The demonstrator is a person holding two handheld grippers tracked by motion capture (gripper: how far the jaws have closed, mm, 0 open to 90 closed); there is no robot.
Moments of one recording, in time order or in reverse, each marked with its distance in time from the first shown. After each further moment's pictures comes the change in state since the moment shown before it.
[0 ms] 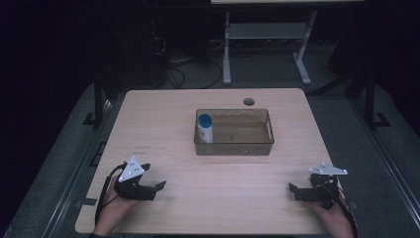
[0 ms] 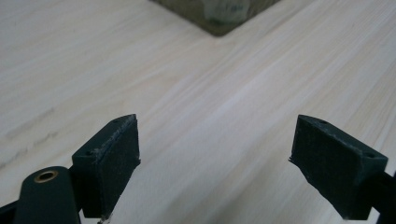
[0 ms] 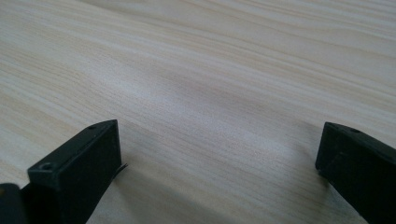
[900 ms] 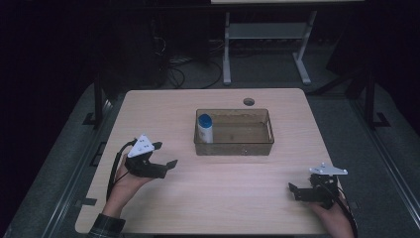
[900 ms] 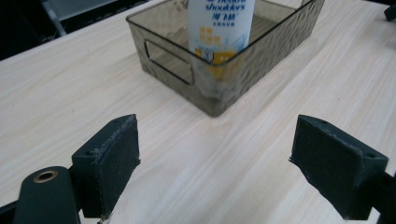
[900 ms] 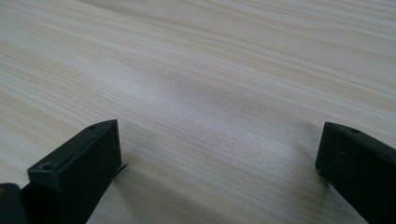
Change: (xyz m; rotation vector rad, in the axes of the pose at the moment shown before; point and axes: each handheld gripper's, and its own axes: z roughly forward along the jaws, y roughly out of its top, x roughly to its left) left arm 0.009 0.068 0.015 -0.087 -0.044 0.035; right arm 0.000 0.000 0.000 0.000 0.000 0.000
